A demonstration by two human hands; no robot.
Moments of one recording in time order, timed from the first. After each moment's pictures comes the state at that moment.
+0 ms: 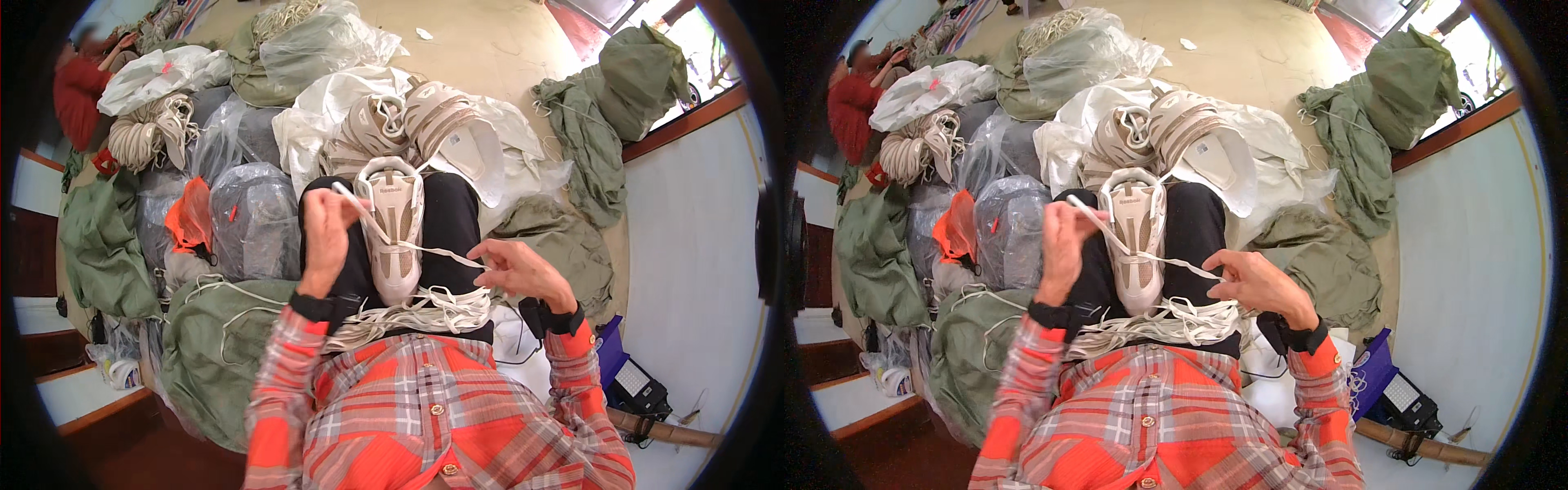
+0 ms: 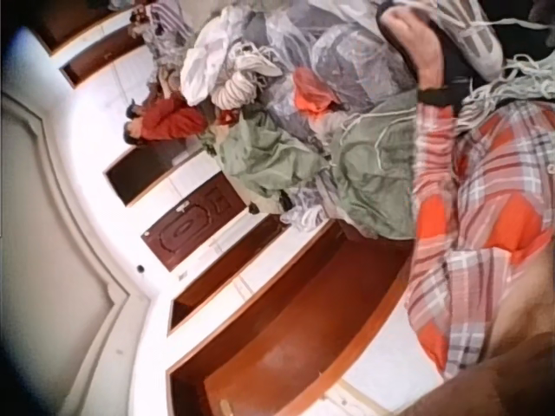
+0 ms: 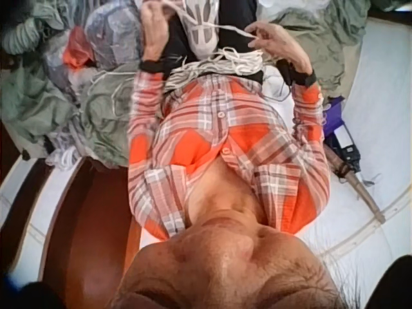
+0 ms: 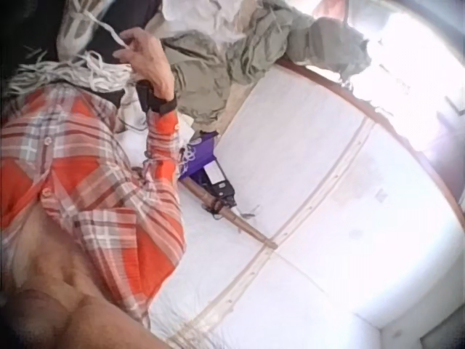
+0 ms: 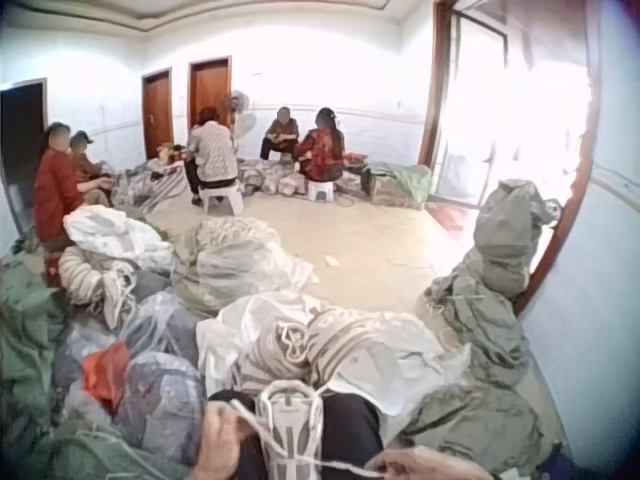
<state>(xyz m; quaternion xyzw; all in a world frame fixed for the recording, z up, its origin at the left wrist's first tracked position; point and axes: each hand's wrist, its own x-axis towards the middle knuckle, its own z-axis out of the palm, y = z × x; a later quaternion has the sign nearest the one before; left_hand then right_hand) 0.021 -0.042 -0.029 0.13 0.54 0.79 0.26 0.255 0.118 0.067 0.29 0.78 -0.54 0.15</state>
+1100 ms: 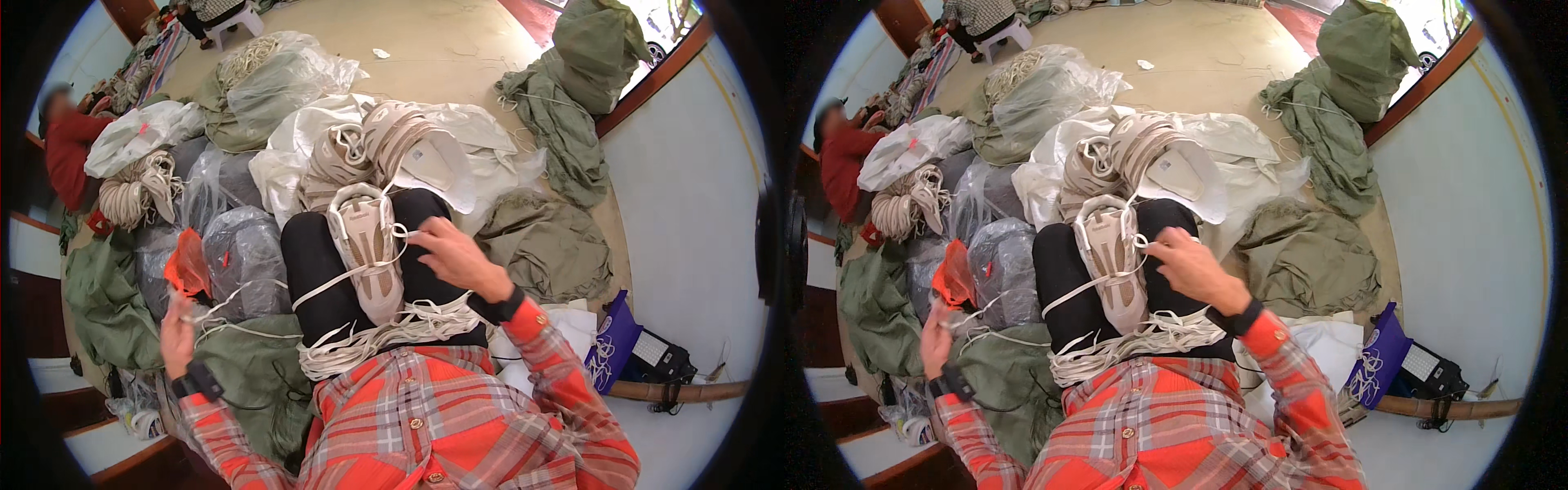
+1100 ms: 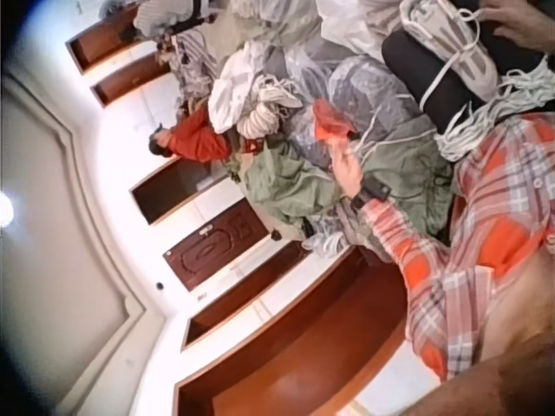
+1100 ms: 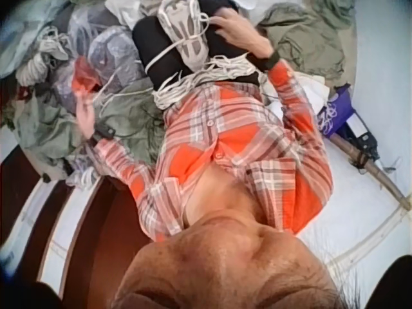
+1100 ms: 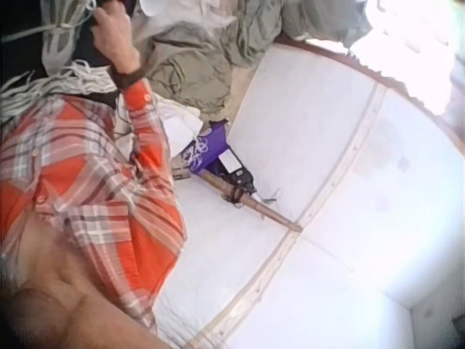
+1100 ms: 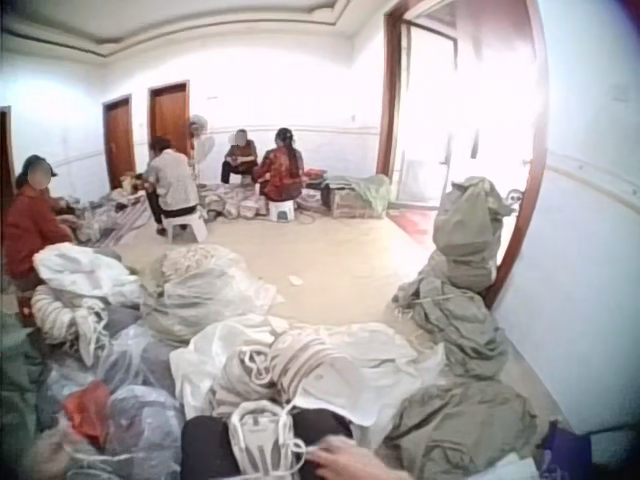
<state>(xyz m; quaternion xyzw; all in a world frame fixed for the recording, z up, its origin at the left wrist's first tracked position) -0.173 -0.324 -0.042 0.13 0.70 0.66 0.25 0.226 0.112 -0.010 0.12 0.93 -0.30 -0.16</state>
